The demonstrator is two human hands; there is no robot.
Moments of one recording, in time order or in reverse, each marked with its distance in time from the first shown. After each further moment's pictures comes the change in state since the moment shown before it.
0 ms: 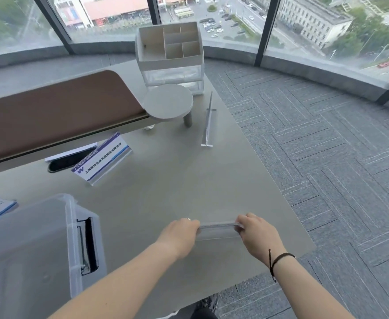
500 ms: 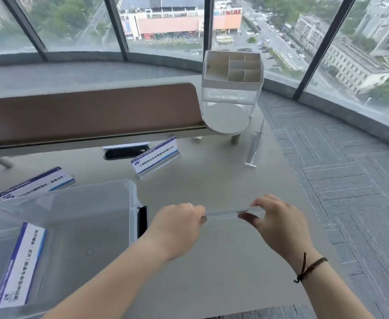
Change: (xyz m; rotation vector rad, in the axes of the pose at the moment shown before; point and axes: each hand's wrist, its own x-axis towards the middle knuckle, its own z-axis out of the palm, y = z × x) left_hand -0.123 -0.071 -0.092 -0.019 0.370 -0.056; right_hand -0.017 -0.145 -0.092 -0.072 0.331 -0.244
